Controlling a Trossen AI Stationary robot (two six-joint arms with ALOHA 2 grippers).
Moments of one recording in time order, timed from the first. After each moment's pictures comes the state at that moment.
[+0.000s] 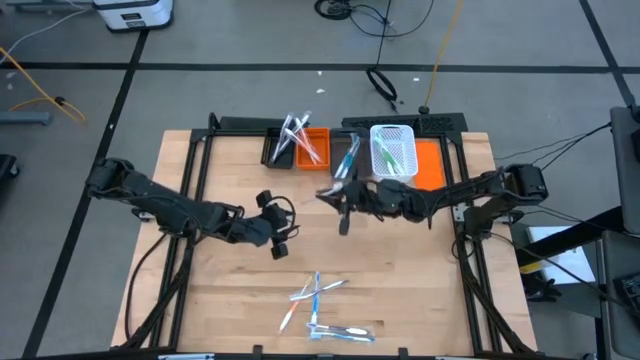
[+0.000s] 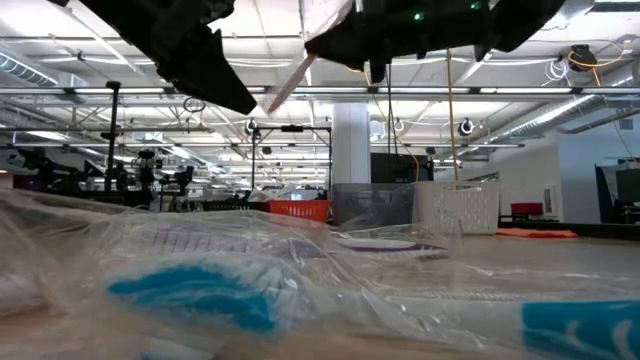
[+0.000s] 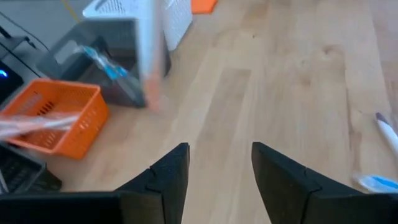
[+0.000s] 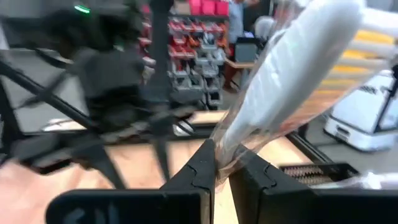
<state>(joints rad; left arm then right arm) -0.29 1.34 0.79 -0.13 -0.56 -0.25 0.02 1.54 0.82 0.72 0.18 -0.01</state>
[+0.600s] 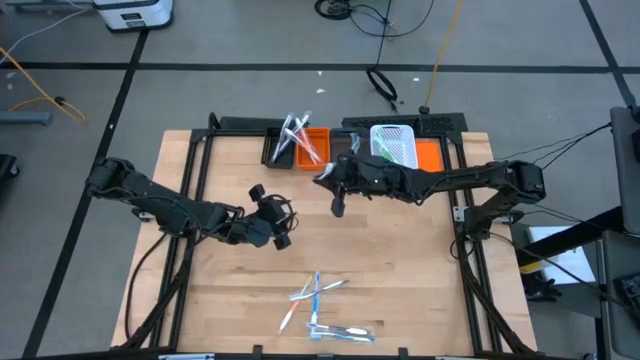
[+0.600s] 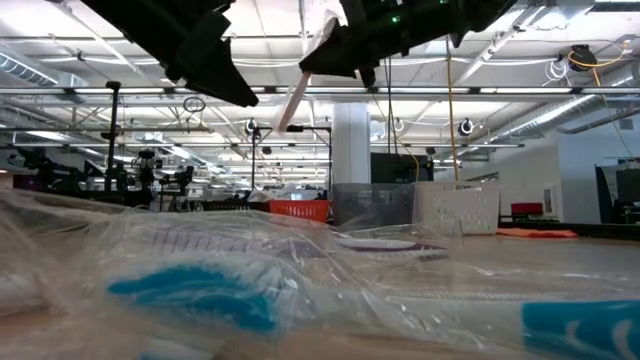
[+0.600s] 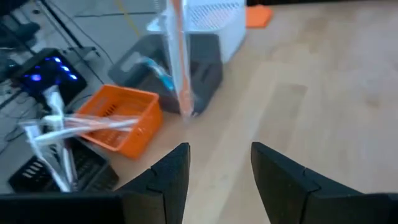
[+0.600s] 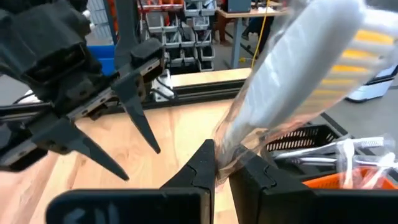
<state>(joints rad) -0.29 1.34 0.79 -0.13 -0.78 -0.26 -0.12 1.54 1.02 0.30 0.07 0.04</state>
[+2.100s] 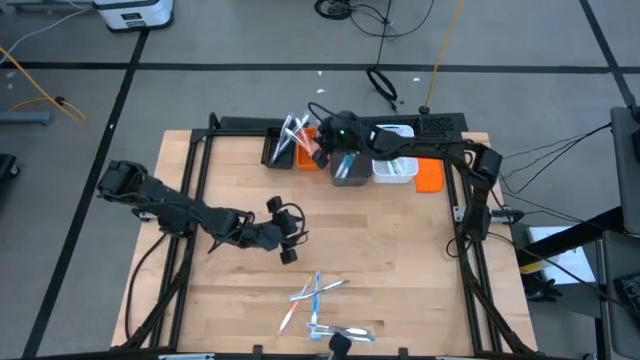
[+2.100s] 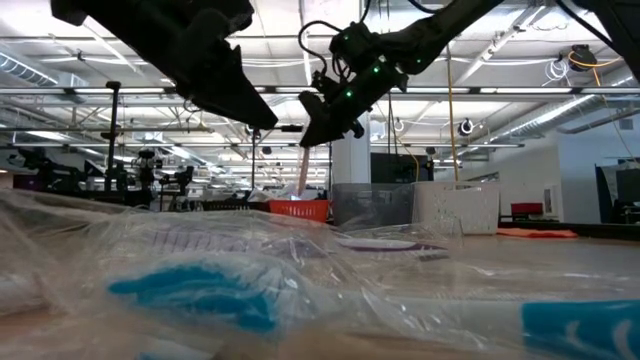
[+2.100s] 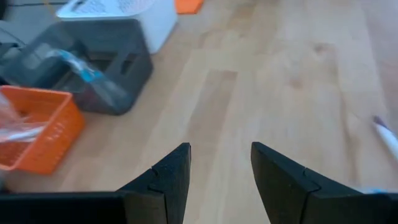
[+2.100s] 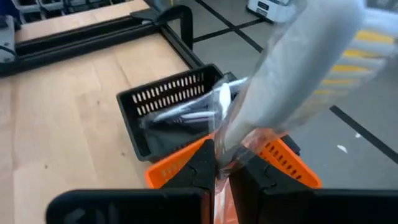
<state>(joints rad) -0.29 1.47 0.79 0.03 -0.54 -0.21 -0.44 1.88 1.39 0.00 0.08 0.04</state>
